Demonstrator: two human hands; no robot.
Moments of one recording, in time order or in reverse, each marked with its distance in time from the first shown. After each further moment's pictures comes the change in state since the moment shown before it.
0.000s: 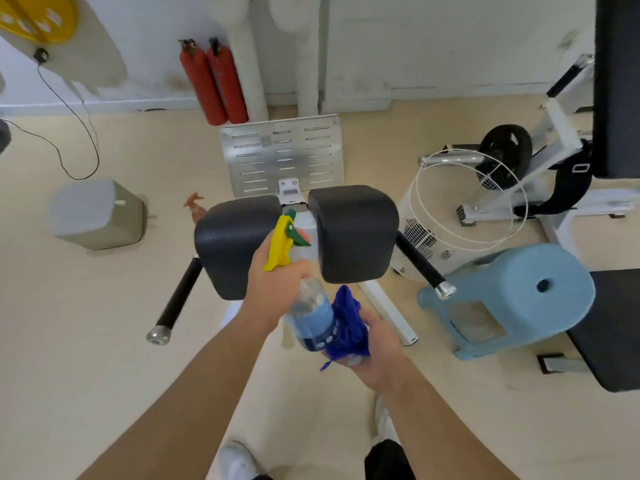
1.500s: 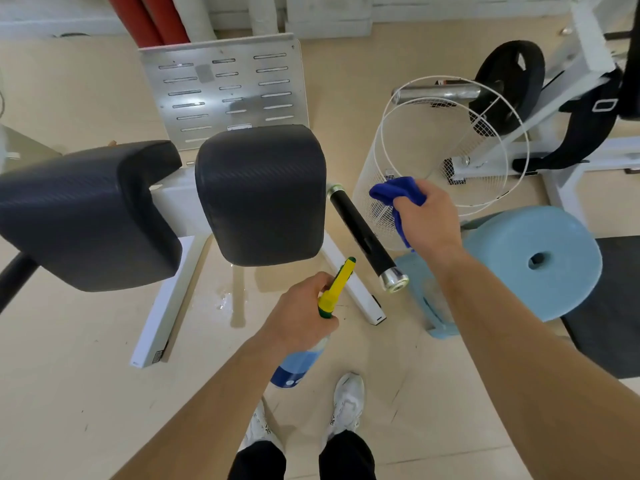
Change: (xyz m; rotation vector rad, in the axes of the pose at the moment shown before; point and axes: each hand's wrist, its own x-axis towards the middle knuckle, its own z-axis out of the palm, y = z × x) left_hand 0.048 -0.170 0.250 0.485 -0.500 0.014; right_hand 0.144 -0.232 -0.133 -0.922 0.307 -0.814
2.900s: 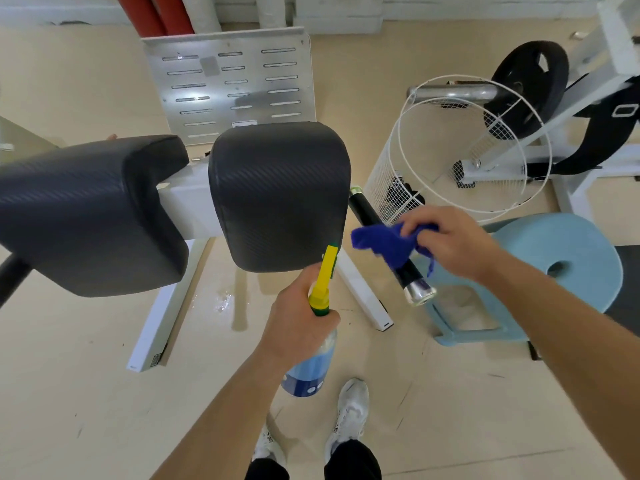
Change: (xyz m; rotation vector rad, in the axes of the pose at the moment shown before) left_hand -0.003 -0.013 -0.015 -0.218 0.250 -0.038; right_hand 0.016 0.015 -0.002 -0.147 -0.478 -0.207
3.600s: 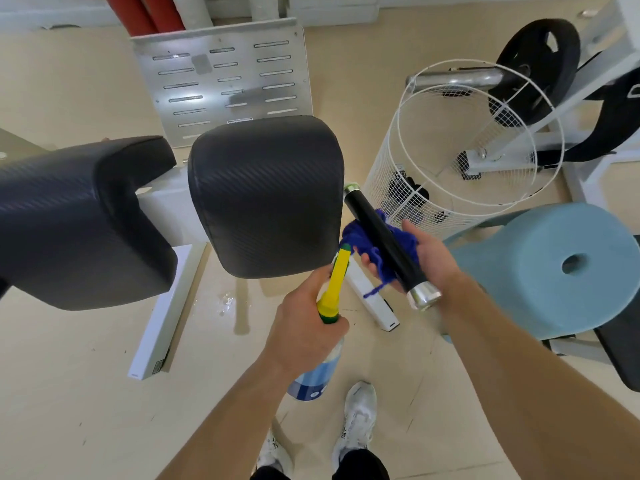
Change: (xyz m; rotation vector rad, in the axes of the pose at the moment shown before) left_hand 0.011 -0.005 0.013 0.017 -0.028 0.066; right_hand 0.023 0.043 0.055 1.442 -0.077 0.681
